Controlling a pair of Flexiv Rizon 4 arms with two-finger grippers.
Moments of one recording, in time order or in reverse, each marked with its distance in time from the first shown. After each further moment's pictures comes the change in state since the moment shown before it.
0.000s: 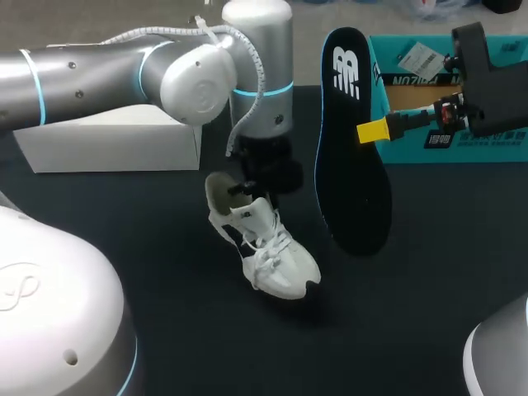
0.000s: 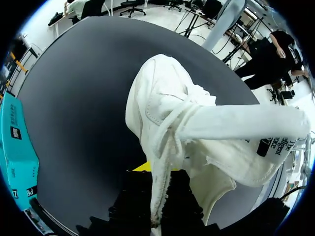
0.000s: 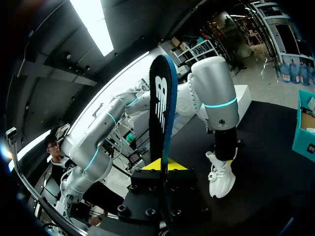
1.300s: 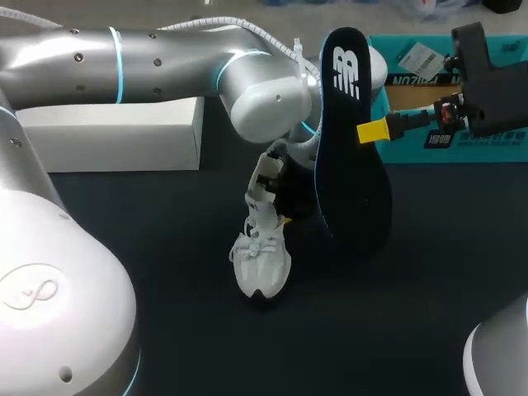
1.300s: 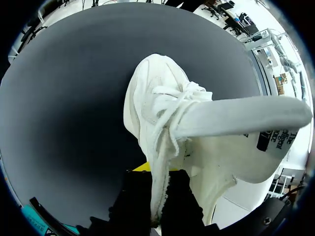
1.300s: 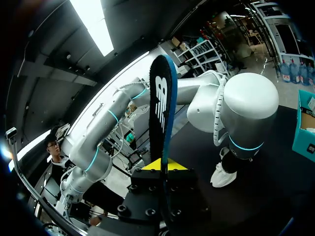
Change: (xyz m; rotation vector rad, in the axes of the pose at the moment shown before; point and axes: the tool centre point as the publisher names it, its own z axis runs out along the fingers) left arm -0.054 0.018 0.027 -0.318 0.221 0.712; right arm 0.000 0.000 0.000 0.000 0.000 0.000
